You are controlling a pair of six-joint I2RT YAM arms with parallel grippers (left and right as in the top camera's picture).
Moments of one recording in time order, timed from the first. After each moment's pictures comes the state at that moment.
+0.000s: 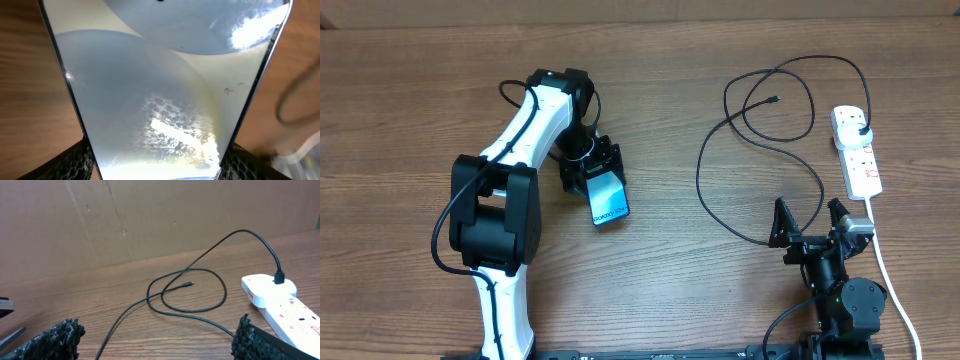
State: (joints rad) left arm -0.23 2.18 1.71 -1.36 0.44 -0.40; right arm -0.04 0.06 0.02 -0.03 -0.11 0.20
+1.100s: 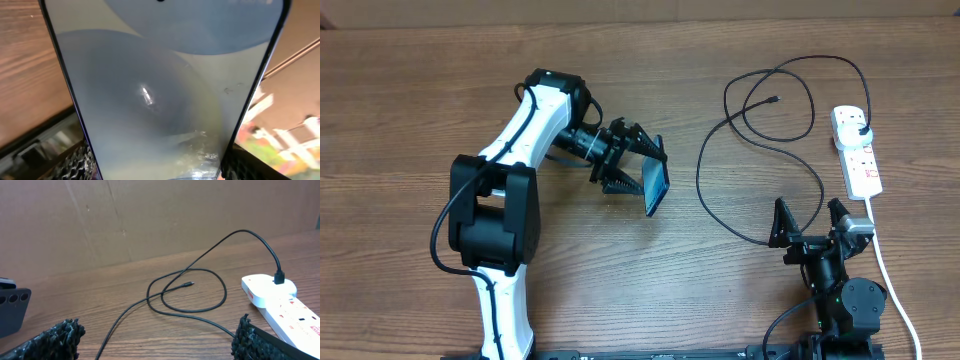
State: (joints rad) left arm -0.23 2.18 1.72 -1.51 1.21 -0.28; right arm -0.04 0.06 0.02 -0.03 -0.11 0.20
